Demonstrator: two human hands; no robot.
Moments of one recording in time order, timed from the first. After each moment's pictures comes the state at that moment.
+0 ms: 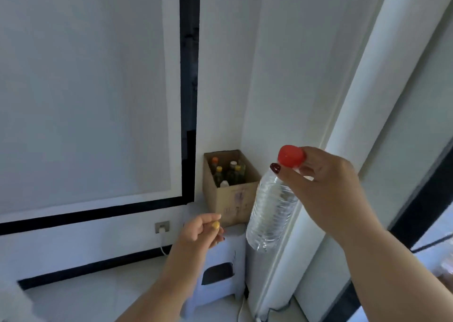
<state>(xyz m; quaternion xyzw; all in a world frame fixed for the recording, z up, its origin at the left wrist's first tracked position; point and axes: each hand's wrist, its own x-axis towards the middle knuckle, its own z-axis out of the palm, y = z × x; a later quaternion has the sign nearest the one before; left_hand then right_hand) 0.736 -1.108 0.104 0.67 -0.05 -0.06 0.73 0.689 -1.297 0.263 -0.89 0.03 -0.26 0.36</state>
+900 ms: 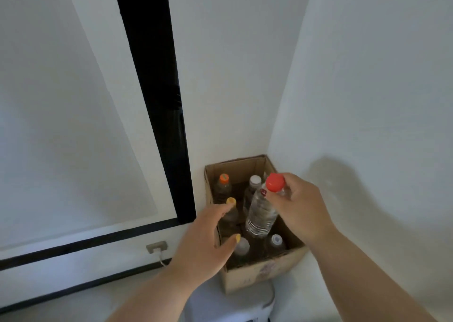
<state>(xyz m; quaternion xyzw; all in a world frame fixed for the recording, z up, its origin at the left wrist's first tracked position) 1.179 -1.171 0.008 0.90 -0.16 -0.05 0.41 1.186 -1.376 0.081 -0.92 0.07 -0.09 0.38</state>
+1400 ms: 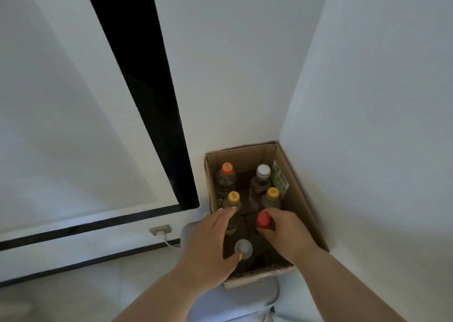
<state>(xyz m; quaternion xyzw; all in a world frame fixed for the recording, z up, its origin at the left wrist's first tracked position) 1.207 -1.190 -0.052 0.94 -0.15 -0.12 0.27 1.227 -1.393 -0.056 -0.94 0.04 0.14 0.30</state>
